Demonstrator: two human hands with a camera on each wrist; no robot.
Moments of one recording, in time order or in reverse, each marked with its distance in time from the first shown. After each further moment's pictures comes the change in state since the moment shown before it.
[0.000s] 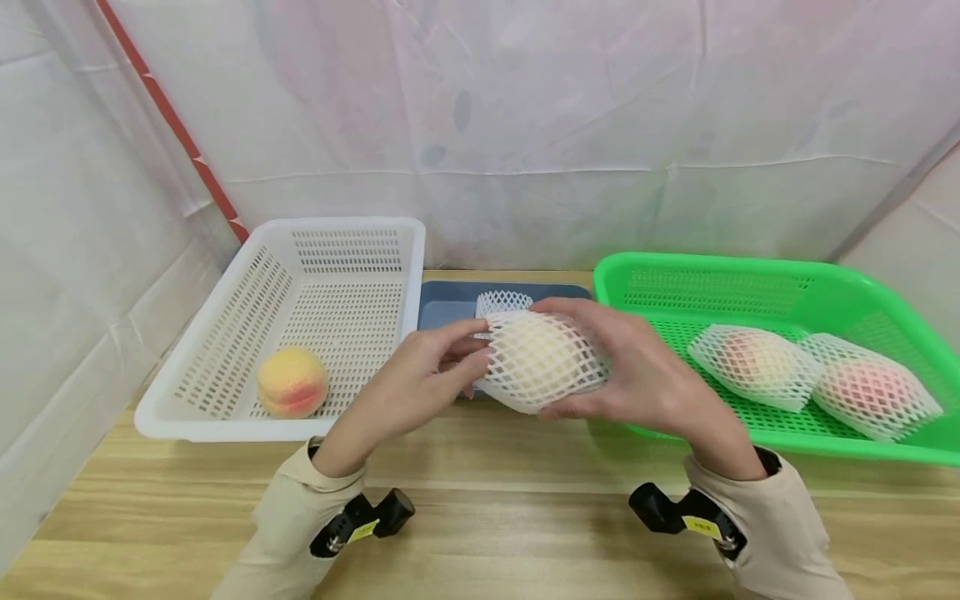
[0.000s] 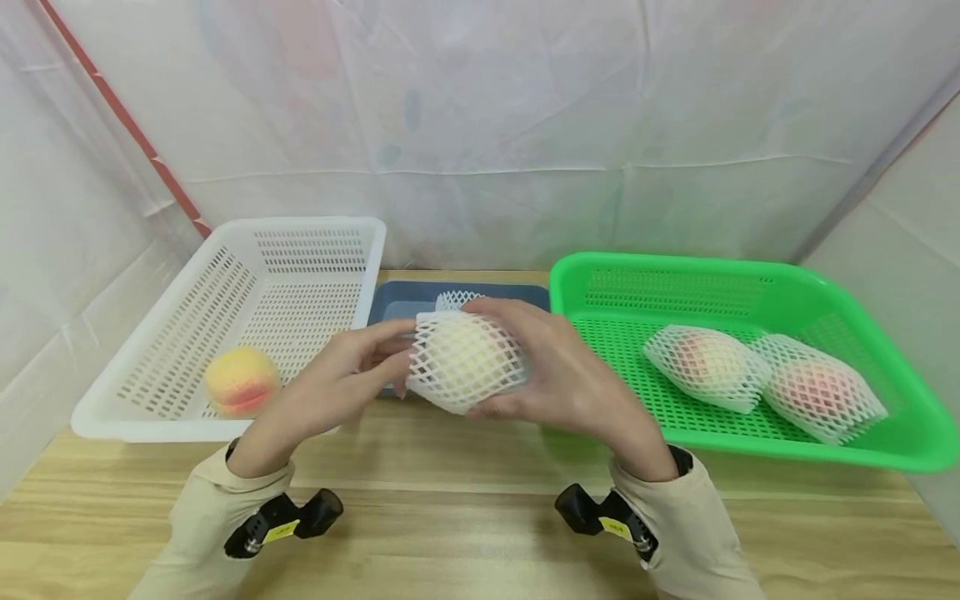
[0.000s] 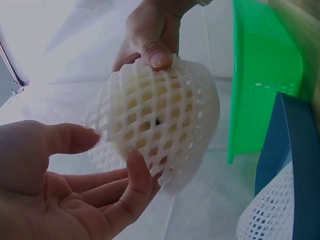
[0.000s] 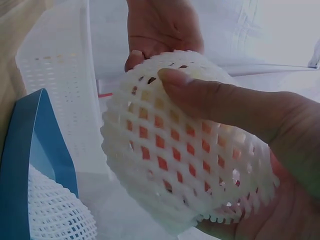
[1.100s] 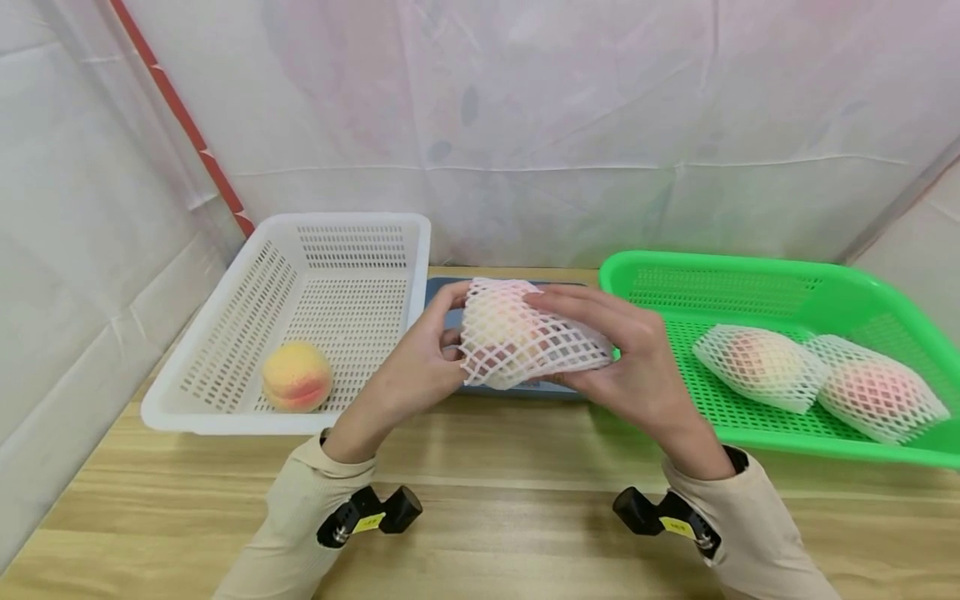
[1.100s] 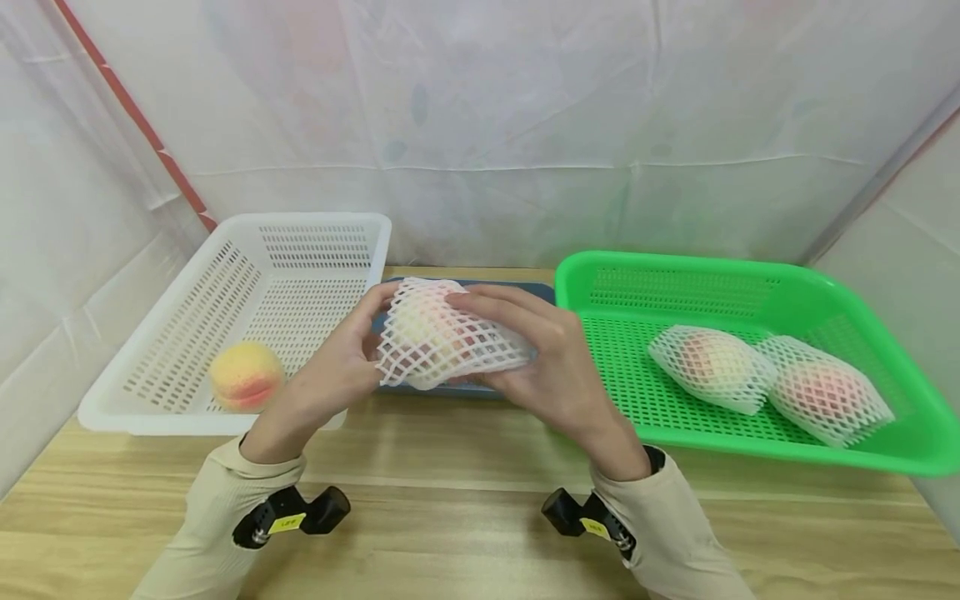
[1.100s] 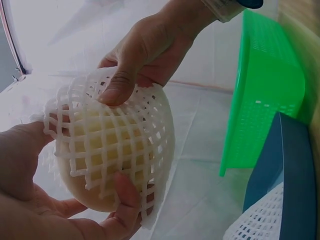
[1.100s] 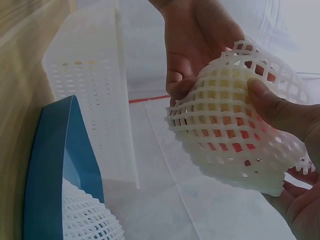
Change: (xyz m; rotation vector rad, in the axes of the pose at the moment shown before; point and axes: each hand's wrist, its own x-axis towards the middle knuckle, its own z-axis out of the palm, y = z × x) left_hand 0.008 0.000 -0.002 -0.393 0.050 -0.096; right_hand 0.009 0.001 0.018 0.085 0.377 -0.271
